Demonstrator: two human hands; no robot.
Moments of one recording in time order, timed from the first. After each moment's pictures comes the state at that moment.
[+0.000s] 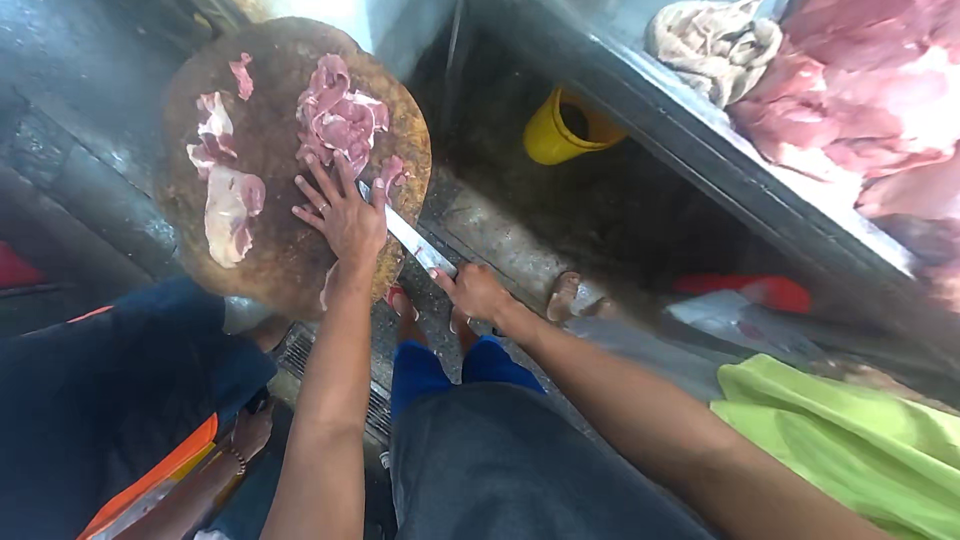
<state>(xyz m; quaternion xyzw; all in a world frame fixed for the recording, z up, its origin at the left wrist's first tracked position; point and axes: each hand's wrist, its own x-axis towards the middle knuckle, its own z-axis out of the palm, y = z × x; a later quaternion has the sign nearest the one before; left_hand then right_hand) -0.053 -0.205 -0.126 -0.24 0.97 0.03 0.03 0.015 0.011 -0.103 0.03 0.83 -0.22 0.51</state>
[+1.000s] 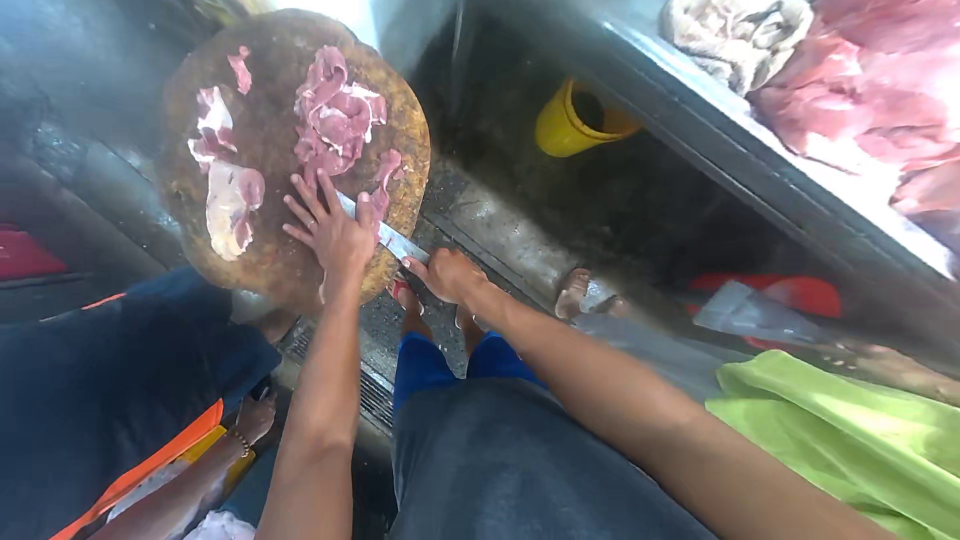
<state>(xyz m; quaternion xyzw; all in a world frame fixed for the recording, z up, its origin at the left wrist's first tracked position) -0.019 -0.222 -0.123 -0.27 0.96 0.05 0.02 0.001 -0.020 -0.096 -0.04 0.83 -0.22 0.50</state>
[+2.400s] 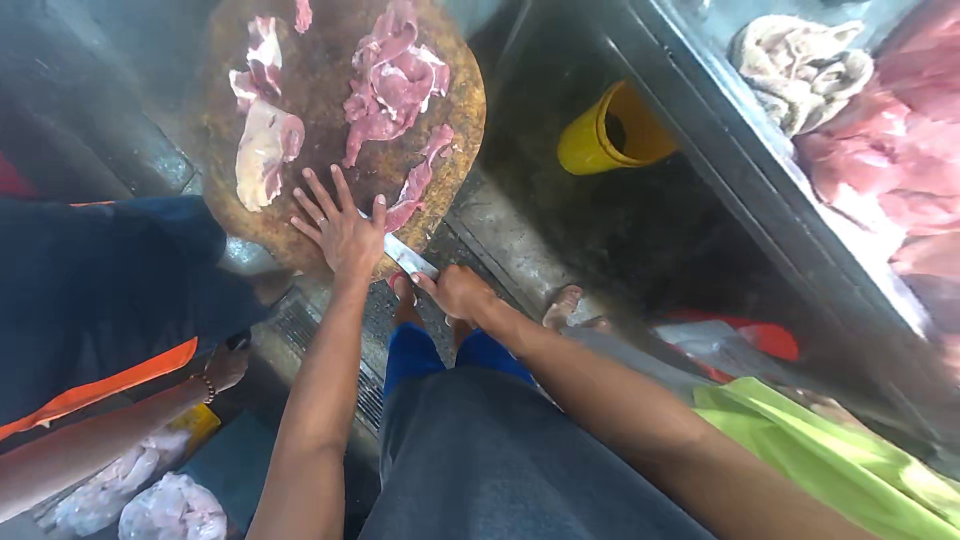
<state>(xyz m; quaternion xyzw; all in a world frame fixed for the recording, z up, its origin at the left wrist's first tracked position) 0.034 -0.250 -0.121 -0.31 0.95 0.03 0.06 0.037 -0.051 -0.084 -0.07 0.80 -0.16 0.57</state>
